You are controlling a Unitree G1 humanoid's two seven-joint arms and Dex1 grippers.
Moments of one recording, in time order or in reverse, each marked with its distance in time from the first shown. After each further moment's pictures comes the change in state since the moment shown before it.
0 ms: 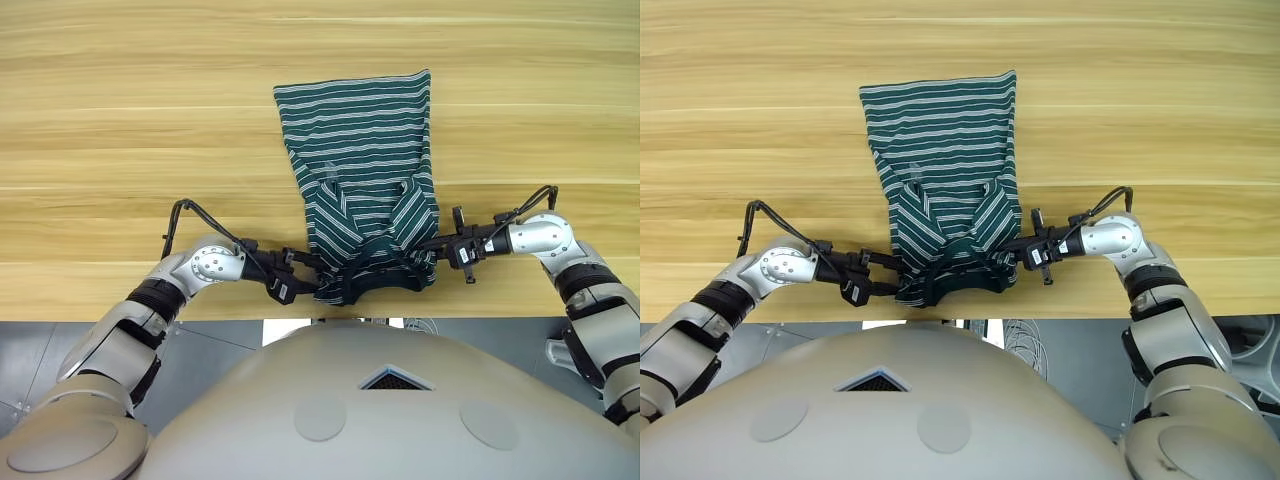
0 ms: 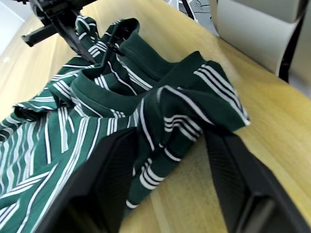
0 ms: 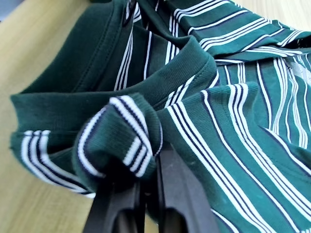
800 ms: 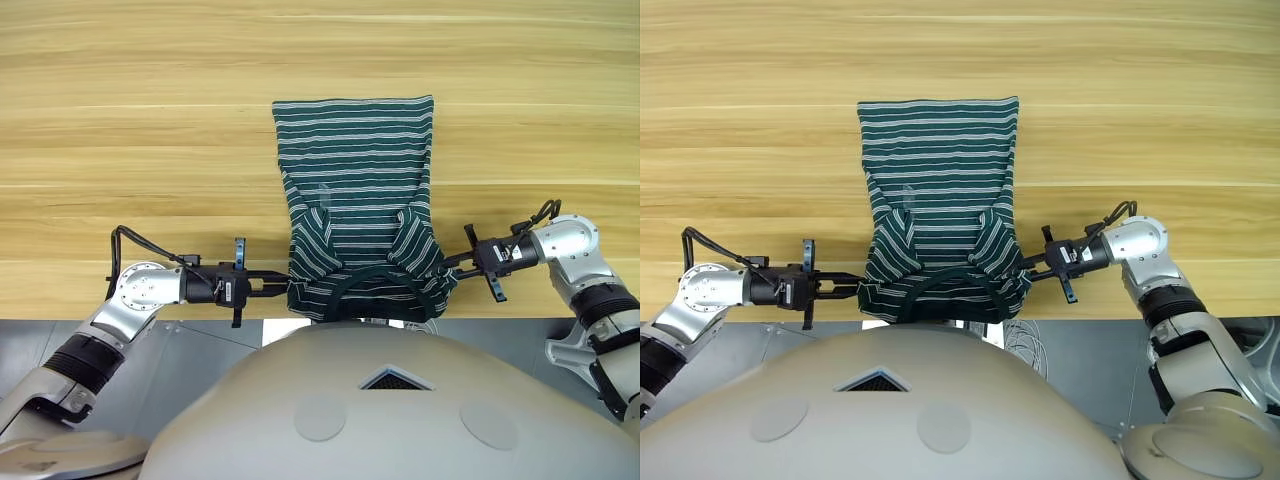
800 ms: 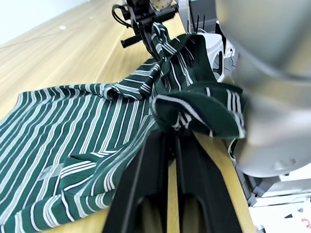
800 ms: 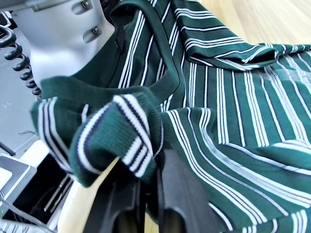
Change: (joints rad) left arm 0.377 0.319 0.174 -0.579 -0.703 0.375 -0.245; right arm 0.154 -0.130 0.025 -0.375 0.596 0.475 0.473
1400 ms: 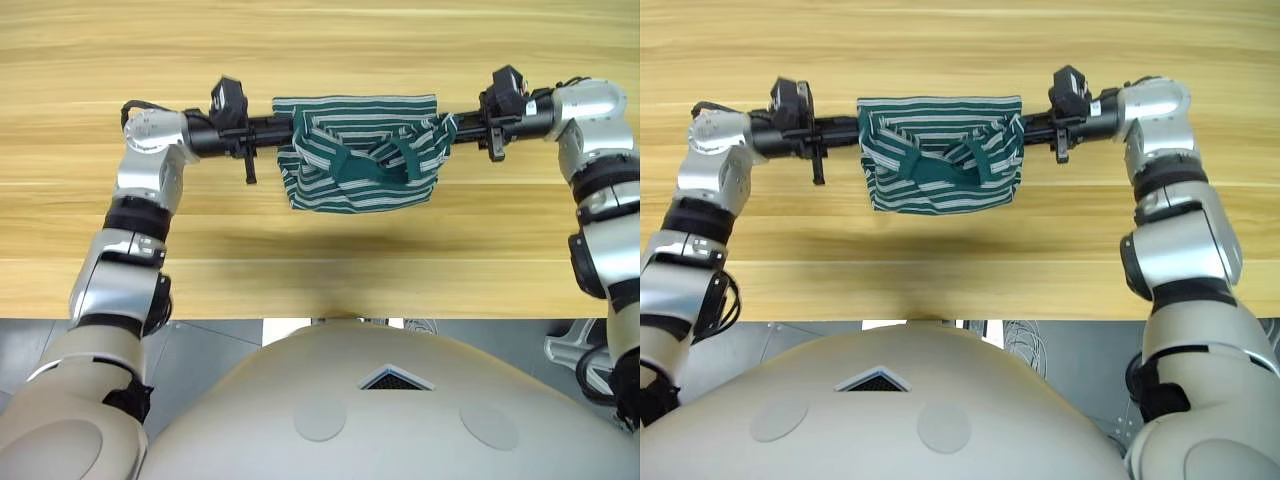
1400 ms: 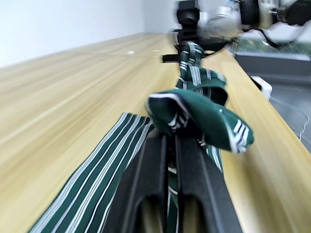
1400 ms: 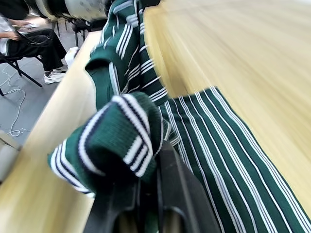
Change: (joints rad) left arm -0.803 -0.454 0.261 0.769 -0.114 0.502 -0.327; right arm -0.696 0.234 -0.089 0.581 -0.029 0.367 -0.060
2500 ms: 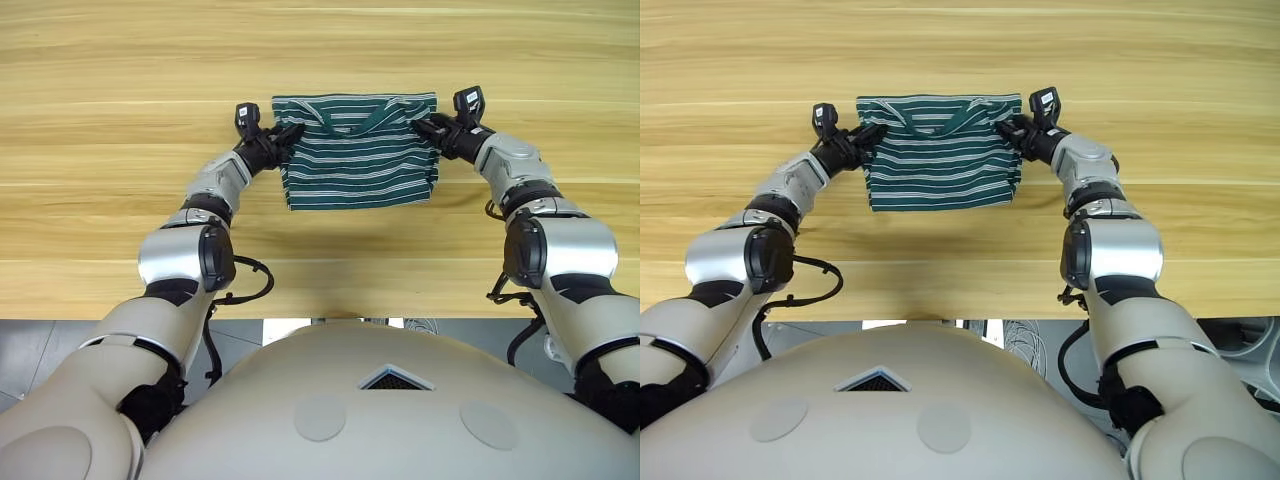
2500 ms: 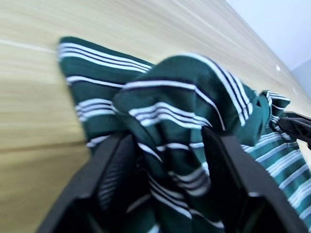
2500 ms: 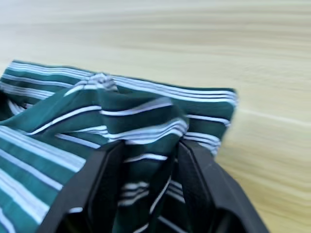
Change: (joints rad) left arm -0.133 -0.311 0.550 0.566 0.215 0.198 0.631; right arm 0.065 0.267 -0.559 0.188 -0.366 0.211 -0.868
